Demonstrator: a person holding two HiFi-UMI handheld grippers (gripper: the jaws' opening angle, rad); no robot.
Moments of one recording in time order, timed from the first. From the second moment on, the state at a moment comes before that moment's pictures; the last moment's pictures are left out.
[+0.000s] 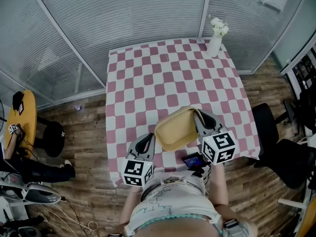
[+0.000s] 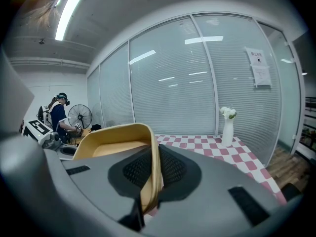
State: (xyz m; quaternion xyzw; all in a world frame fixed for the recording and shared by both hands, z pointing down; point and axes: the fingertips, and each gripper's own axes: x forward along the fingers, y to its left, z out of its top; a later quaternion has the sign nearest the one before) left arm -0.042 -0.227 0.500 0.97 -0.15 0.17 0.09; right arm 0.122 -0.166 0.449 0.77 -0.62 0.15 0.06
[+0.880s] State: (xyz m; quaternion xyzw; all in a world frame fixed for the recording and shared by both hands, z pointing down) left arm -0.038 -0.226 0.501 0.97 -0.14 0.18 0.09; right arm 0.126 -0.165 0.449 0.77 -0.62 0.15 0.06
